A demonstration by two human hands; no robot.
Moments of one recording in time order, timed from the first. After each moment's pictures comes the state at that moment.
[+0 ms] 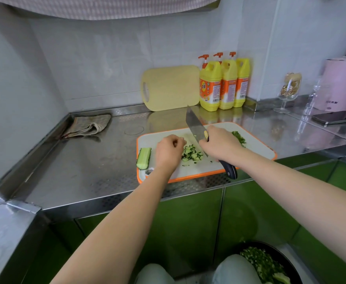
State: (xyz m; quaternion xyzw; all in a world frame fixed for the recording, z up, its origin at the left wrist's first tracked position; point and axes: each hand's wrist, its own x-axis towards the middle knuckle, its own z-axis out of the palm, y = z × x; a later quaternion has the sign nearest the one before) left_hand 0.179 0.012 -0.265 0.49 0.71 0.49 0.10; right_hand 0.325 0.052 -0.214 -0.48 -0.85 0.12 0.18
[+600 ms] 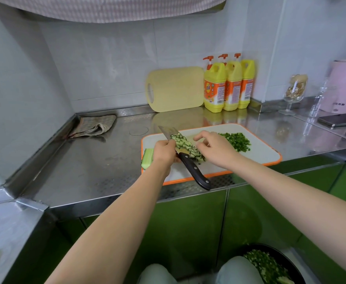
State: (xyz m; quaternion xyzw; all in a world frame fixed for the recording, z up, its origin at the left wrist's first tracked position) left_hand 0.164 0.011 -0.260 0.32 0.65 0.61 0.32; right_hand 0.313 0.058 -0.240 -0.39 -0.86 0.20 0.25
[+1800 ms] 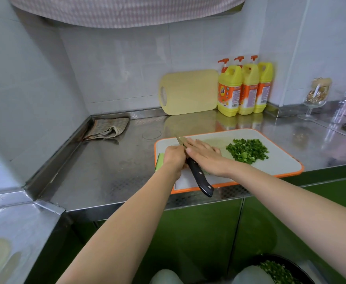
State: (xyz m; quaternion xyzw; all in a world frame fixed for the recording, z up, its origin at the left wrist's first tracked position) left_hand 0.153 0.010 -0.249 0.28 0.68 0.59 0.34; right_hand 0.264 0.058 -0.247 -0.34 -0.91 0.22 0.08
